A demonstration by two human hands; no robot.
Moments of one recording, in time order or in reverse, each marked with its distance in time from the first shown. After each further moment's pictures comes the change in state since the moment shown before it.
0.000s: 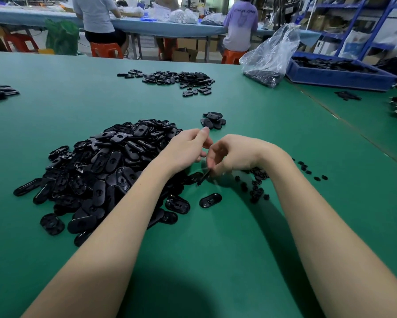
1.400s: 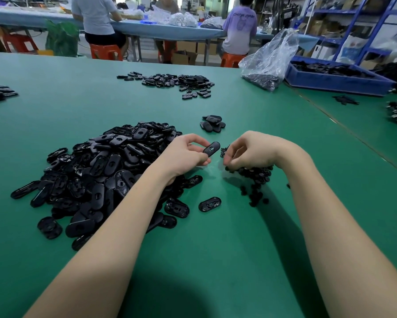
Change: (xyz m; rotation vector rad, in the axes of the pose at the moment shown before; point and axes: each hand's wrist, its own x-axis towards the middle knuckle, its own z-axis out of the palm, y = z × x) left_hand -0.011 0.001 0.000 -0.218 -0.004 -0.137; right_hand -0.013 0.021 -0.019 -0.028 0.110 0.140
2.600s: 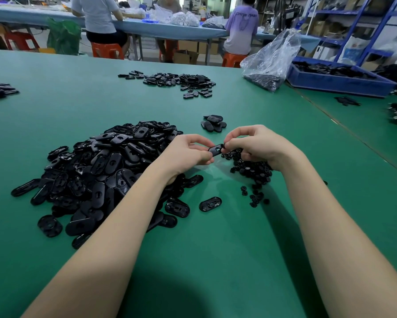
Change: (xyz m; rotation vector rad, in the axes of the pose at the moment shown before) left_hand -0.003 0.004 -0.002 -0.051 -0.039 0.016; right_hand 0.006 0.002 0.008 0.593 0.209 0.032
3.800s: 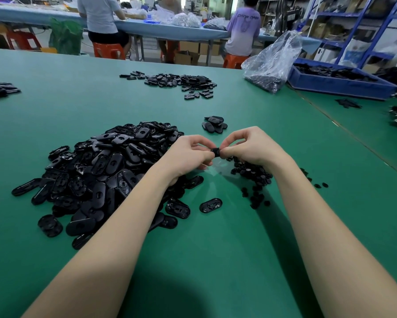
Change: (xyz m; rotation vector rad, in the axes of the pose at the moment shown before) left_hand 0.001 0.000 0.005 0.074 0.020 0.009; right_hand 0.007 0.004 0.011 -0.204 0.072 -0.058
